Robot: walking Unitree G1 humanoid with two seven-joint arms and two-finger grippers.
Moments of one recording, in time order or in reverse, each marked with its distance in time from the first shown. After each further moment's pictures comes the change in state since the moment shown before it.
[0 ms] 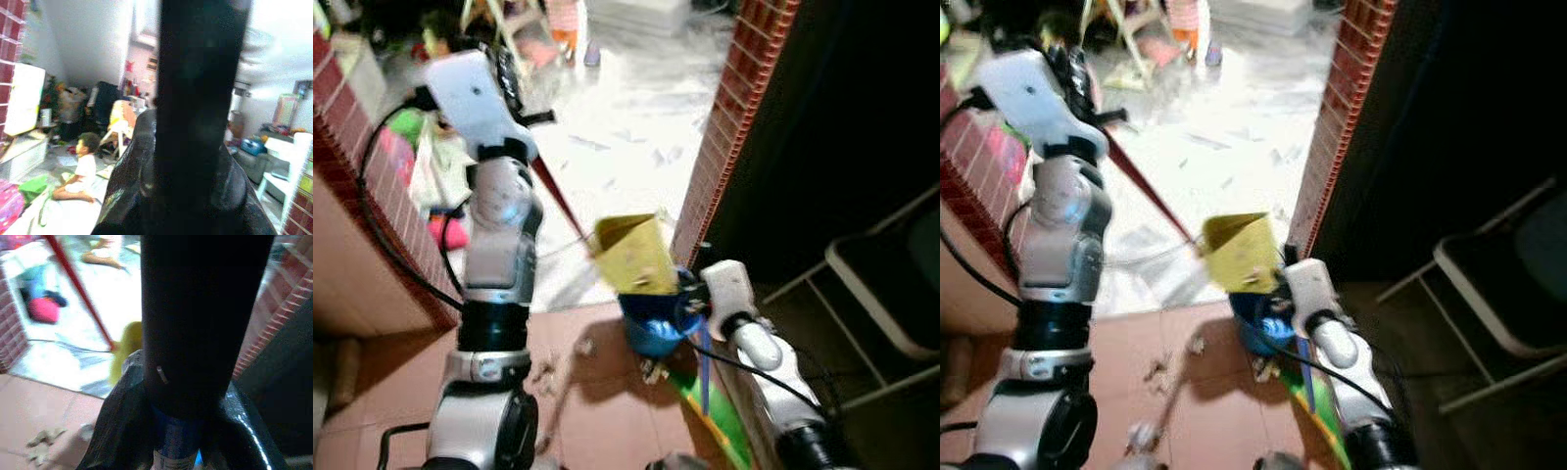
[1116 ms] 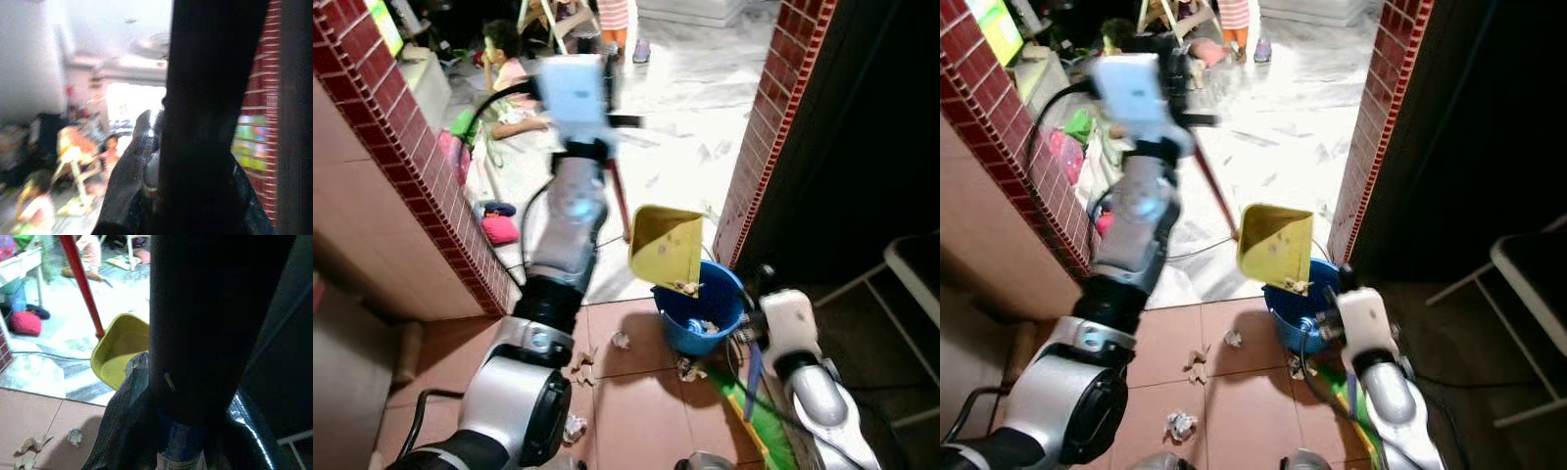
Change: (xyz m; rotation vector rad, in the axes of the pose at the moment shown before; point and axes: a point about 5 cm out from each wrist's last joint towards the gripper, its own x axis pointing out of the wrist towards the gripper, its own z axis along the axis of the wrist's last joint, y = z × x) left arm -0.008 -0.089 -0.021 -0.027 -0.064 -0.371; right arm -0.078 -0.031 -0.006 -0.060 -0.001 -0.249
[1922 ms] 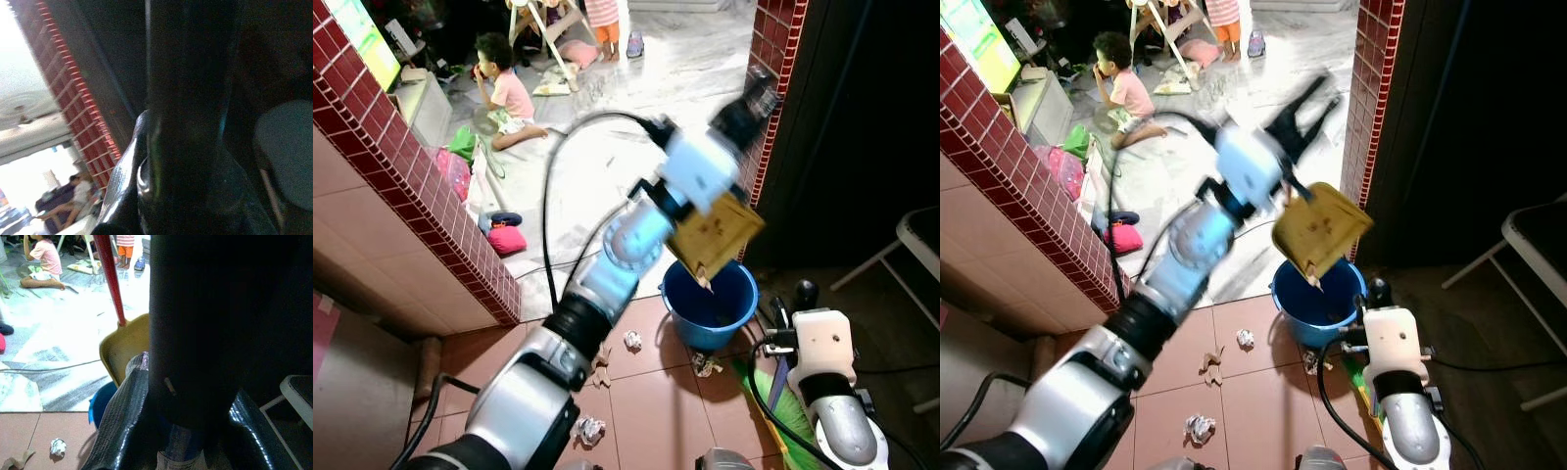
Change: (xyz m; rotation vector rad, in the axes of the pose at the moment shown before) left arm -0.042 -0.083 -0.002 0.071 -0.232 -0.602; right arm -0.028 -0.011 0.011 -0.007 -0.012 -0.153
